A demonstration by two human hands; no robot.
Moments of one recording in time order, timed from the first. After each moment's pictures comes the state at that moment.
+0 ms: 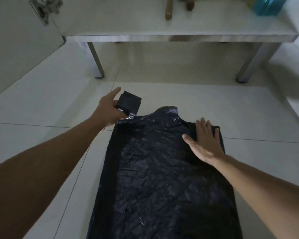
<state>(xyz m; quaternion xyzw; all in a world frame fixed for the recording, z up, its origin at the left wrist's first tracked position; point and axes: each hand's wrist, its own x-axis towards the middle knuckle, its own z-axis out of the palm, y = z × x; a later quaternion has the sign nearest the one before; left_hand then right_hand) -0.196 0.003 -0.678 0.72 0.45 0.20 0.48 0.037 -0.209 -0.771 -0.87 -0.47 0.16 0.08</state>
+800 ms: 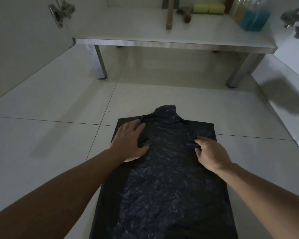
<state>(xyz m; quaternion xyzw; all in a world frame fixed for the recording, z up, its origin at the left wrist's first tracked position) -0.222 -0.084 -0.744 0.94 0.33 0.03 0.09 0.014 -0.267 -0.755 -0.84 -0.52 0.08 0.12</state>
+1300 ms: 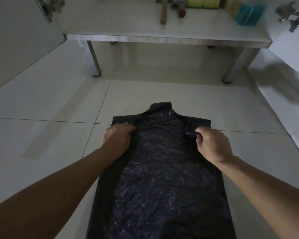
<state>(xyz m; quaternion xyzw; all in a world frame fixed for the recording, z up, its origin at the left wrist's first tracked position) -0.230 -0.078 -0.746 0.92 0.33 0.17 0.11 0.020 -0.265 -0.742 -0.84 -0.51 -0.04 0.18</state>
